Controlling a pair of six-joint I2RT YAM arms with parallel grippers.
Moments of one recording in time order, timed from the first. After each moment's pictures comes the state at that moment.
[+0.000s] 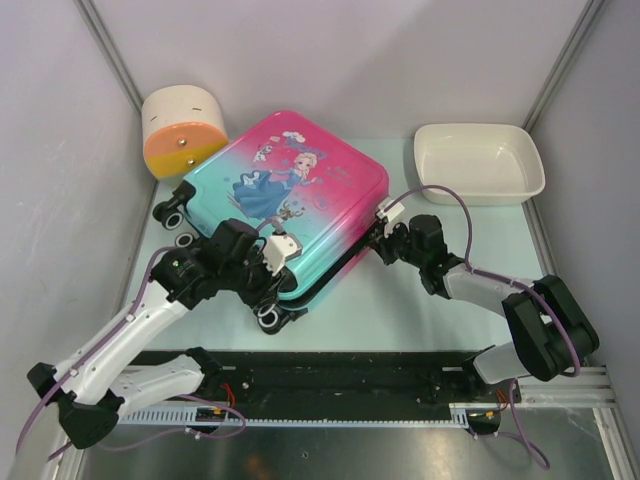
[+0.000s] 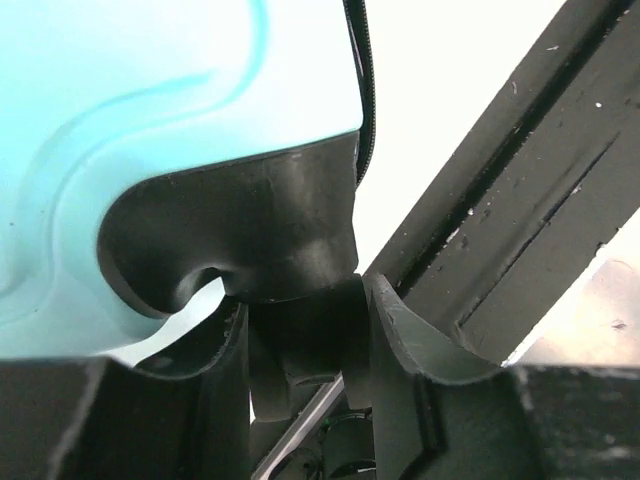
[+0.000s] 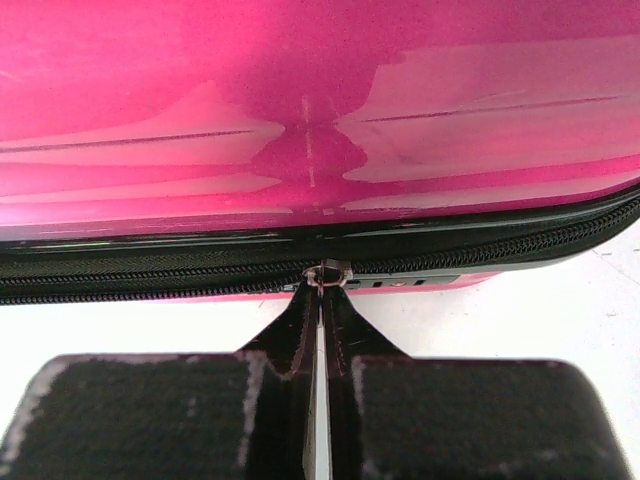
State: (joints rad) left arm -0.70 0.99 1.07 -1.04 0.18 0.19; right arm 0.50 1.43 0.62 0.43 -0.28 -0.10
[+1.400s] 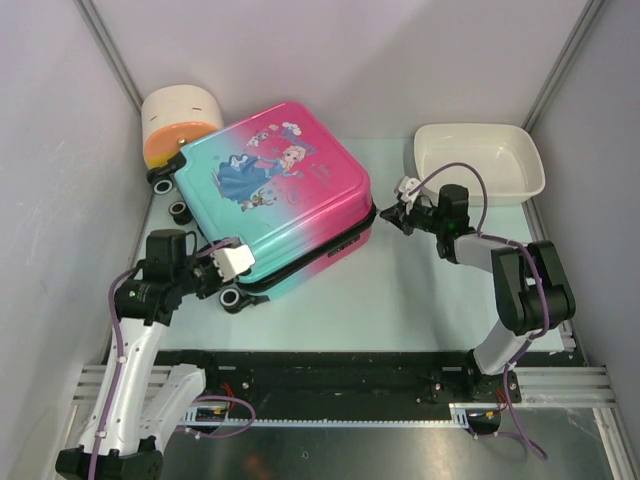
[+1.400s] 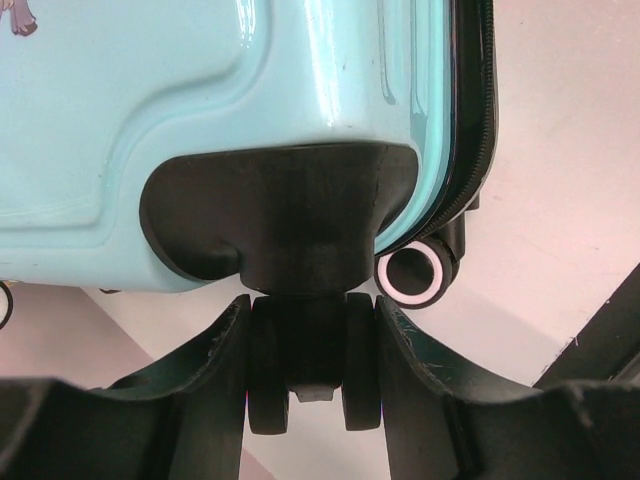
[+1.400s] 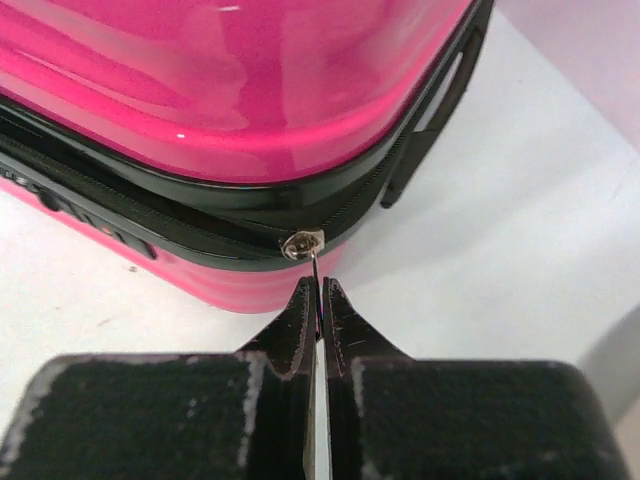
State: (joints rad) left arm -0.09 0.75 0.90 -0.98 0.33 0.99; right arm 0.20 1.68 0.80 0.58 -0.79 -0.40
